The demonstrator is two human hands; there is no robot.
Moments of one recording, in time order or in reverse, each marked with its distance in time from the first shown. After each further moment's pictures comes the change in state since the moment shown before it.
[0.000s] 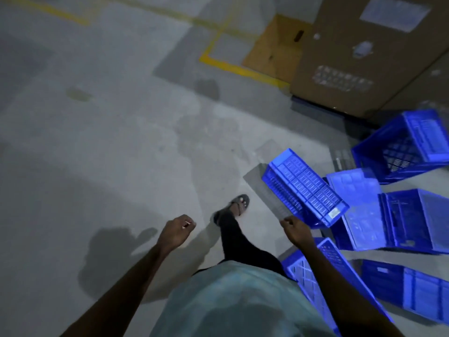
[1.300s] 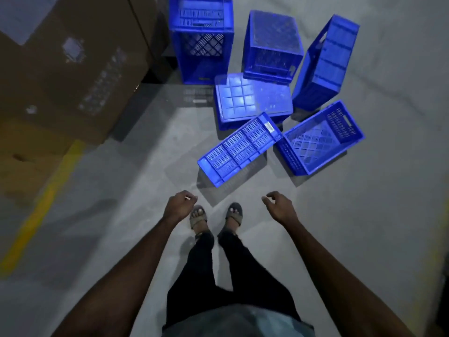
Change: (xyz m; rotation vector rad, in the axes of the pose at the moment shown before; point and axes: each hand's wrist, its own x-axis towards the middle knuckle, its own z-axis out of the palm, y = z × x) left_hand 0.486 0.503 0.032 0.990 -0.839 0.644; right_hand 0.195 -0.206 -0.035 0.964 0.534 1.035
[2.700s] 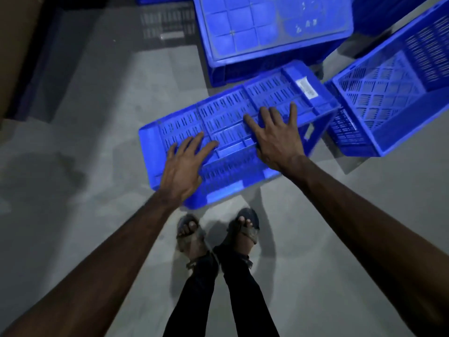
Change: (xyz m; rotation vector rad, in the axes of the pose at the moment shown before) left_hand 0.379 -0.028 0.178 0.853 0.179 0.687; right_hand 0.417 0.015 0.151 -0.981 0.345 -0.663
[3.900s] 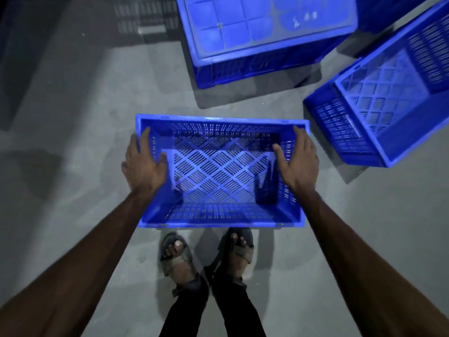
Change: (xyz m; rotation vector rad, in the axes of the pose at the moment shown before) left_hand 0.066 -0.077 0.095 -0.349 0.239 -0.576; right_hand -0.015 0.035 0.133 0.714 0.184 0.652
